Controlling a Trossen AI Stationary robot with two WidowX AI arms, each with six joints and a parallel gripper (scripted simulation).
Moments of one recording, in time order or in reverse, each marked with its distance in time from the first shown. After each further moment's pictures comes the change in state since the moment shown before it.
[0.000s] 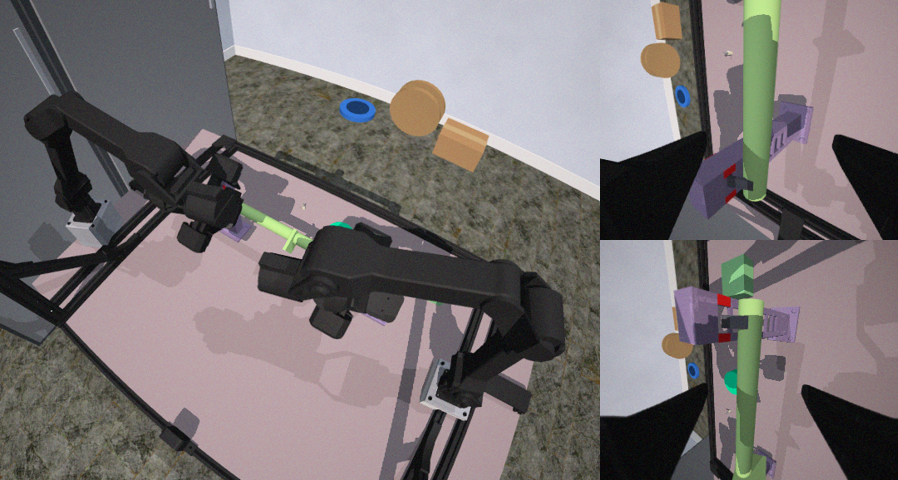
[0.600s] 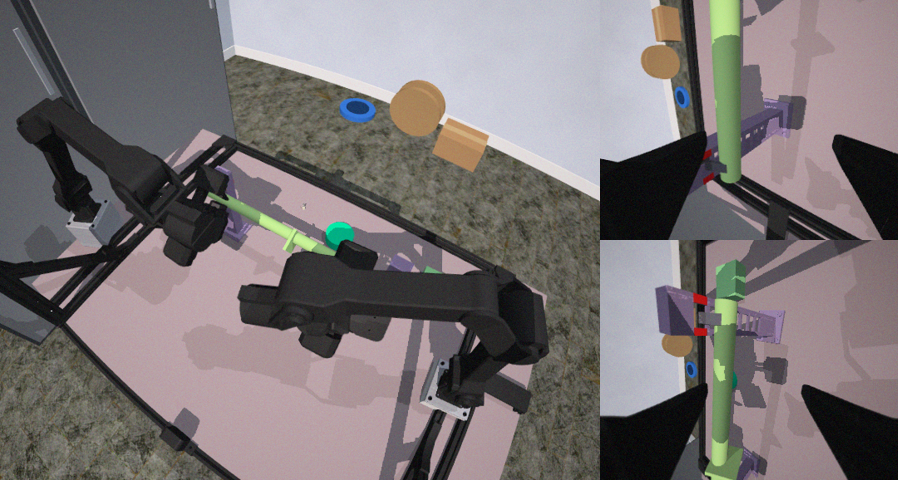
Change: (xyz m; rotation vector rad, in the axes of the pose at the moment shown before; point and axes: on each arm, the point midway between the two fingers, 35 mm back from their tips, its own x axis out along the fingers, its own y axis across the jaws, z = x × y) left arm -0.024 -0.029 -0.001 0.004 -0.008 0.005; right arm -0.015 -0.032 -0.002 -0.053 -0.021 0.018
